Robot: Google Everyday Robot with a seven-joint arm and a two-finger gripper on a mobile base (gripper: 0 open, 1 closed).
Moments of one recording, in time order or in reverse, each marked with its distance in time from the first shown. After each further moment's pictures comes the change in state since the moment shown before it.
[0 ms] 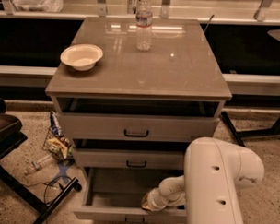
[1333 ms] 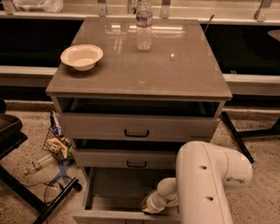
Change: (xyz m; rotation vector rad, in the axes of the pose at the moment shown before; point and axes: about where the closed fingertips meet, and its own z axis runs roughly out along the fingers) arm 0.016 0.015 0.031 -0.084 0.013 0.040
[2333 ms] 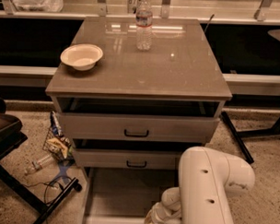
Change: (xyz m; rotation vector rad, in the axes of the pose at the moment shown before) arm 0.030 0.056 0.012 -0.120 0.006 0.056
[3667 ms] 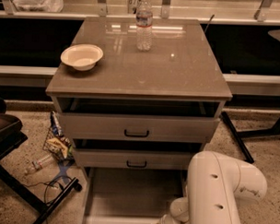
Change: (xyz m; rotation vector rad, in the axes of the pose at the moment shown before) arm 0.041 0.067 -0.004 -0.096 0.013 0.050
